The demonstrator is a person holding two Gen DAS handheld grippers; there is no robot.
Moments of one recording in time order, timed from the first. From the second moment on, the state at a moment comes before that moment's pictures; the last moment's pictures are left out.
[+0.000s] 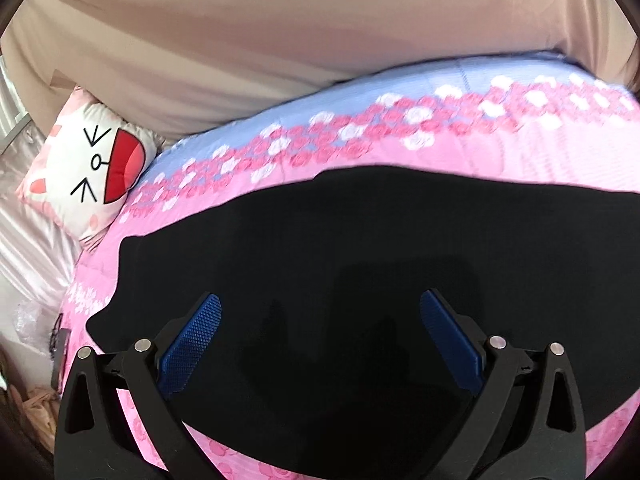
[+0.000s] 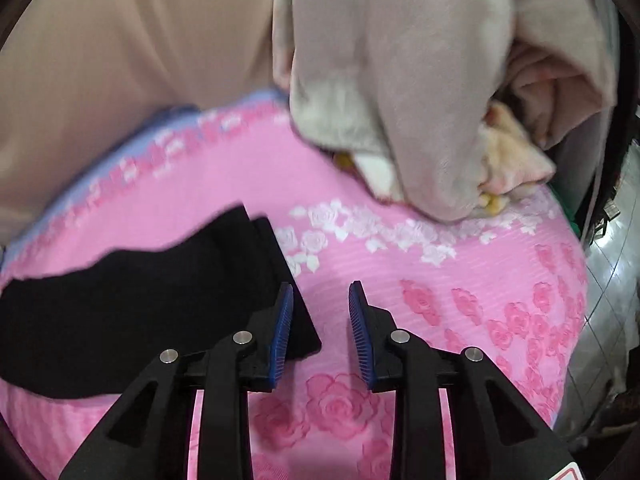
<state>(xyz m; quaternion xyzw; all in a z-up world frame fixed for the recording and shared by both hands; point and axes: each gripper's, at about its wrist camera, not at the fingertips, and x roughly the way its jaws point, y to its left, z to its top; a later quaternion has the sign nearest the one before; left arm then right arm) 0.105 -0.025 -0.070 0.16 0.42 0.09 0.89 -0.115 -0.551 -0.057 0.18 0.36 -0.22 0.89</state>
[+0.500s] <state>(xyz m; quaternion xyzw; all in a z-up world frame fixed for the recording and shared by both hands) 0.117 0.119 -0.088 0.13 0.43 0.23 0.86 -0.045 -0.504 -0.036 0.11 0.36 -0.19 0.91</state>
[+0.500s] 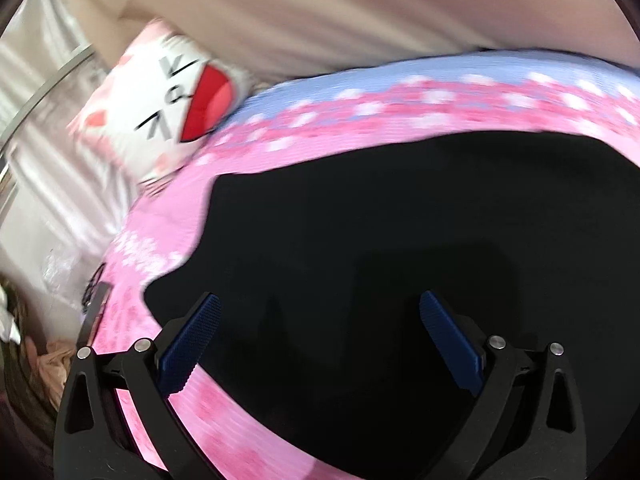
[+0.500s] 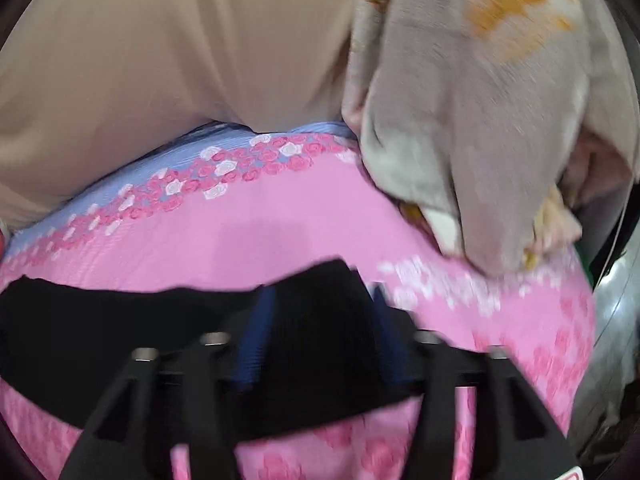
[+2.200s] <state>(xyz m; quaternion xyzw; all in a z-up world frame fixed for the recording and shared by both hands) 0.069 0.143 -0.022 0.06 0.35 0.18 0.92 -0.124 -0.530 -0.096 0.31 0.35 -0.26 0.85</state>
